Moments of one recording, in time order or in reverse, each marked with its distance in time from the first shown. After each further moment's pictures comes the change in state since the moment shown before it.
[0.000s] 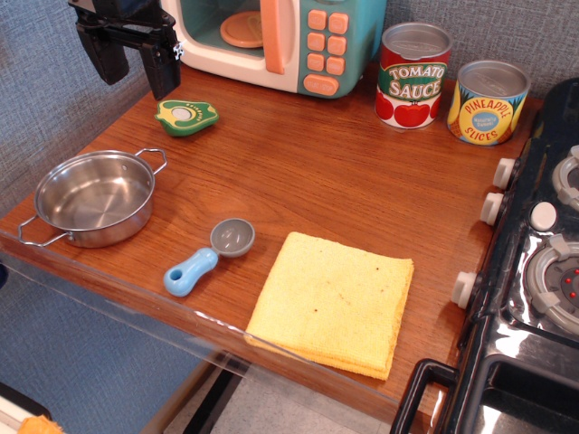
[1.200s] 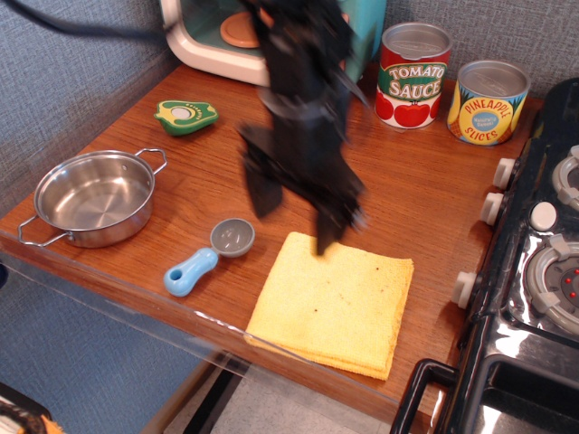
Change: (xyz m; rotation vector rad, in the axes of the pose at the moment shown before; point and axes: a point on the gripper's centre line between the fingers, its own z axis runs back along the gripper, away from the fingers) arm -0.053 -0.205 -0.037 -0.028 0.062 -0.245
